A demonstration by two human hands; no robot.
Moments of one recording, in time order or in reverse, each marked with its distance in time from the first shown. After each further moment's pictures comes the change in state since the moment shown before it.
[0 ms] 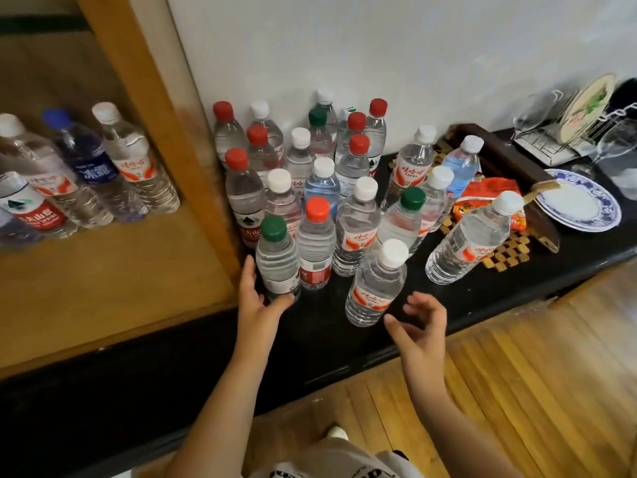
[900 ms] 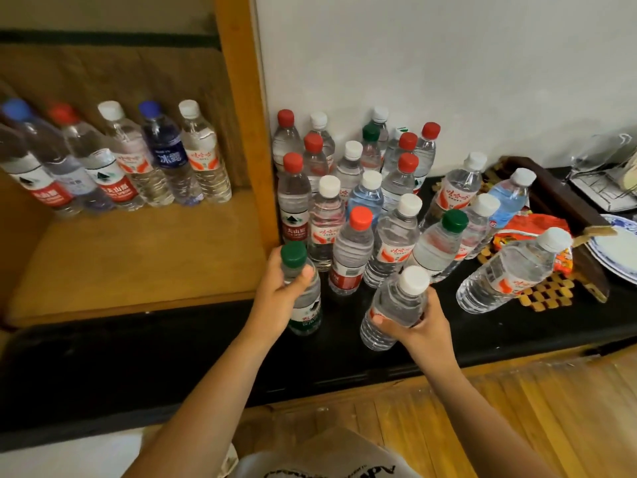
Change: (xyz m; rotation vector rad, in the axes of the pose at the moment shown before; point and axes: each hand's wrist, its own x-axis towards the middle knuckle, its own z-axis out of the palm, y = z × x) left_hand 0.000 0.026 -0.025 0.056 -0.134 0.260; right_hand 0.039 -0.012 0.015 -0.212 -0.398 -0.021
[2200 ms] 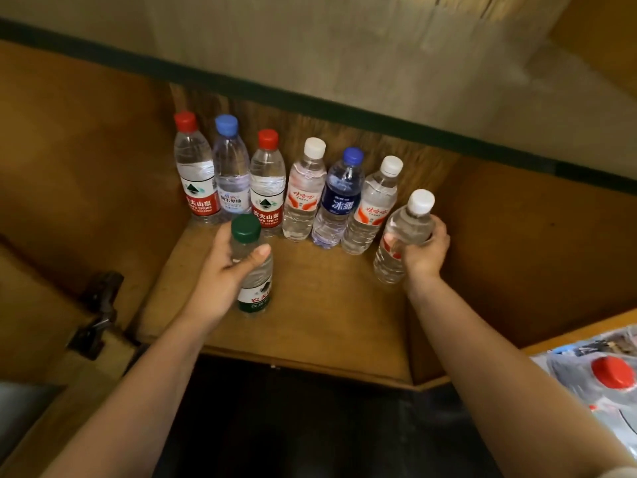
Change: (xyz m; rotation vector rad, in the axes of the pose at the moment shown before) left_hand 0.061 0.000 -0.324 -0.025 0.352 0.023; right_hand 0.187 -0.158 0.314 0.042 0.241 -0.014
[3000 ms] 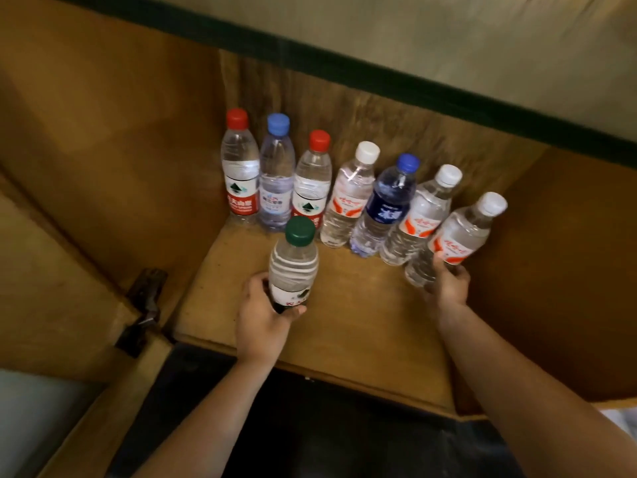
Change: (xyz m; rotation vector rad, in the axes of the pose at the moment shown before) left_hand -0.019 -0.083 -0.001 0.439 0.328 -0.229; right_hand 0.005 0.047 0.031 0.251 0.004 0.383
